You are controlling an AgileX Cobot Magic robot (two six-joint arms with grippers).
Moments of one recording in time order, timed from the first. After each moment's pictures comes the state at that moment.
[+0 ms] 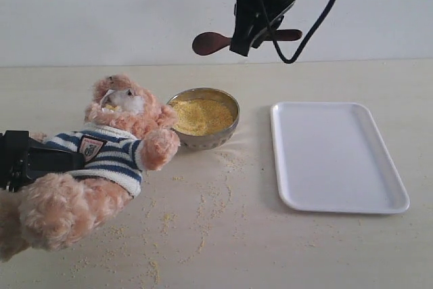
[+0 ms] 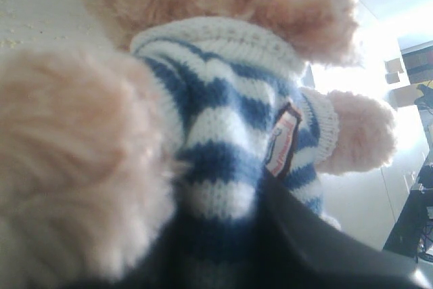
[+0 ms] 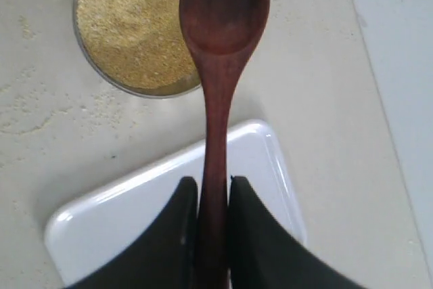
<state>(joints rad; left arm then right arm) 0.25 1.62 -0.51 -1.54 1.03 1.47 0.63 1.91 -1.92 -0.16 1.22 -0.57</state>
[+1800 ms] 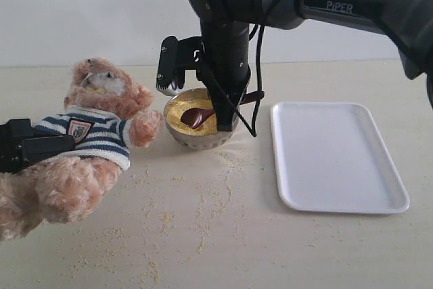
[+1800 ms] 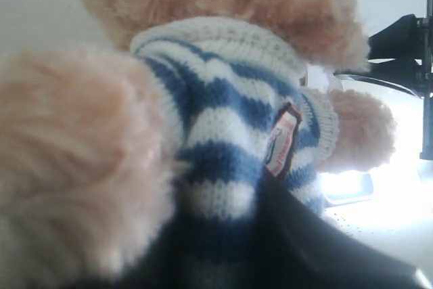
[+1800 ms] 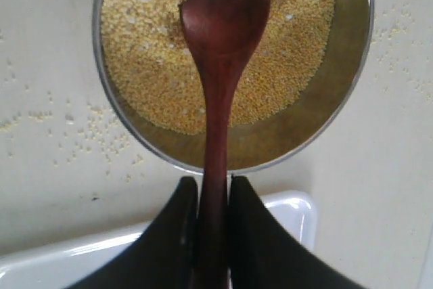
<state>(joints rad) 0.25 1.62 -0.51 -1.72 0.92 1.62 0.71 2.19 -1.92 -0.25 1.10 -0.76</state>
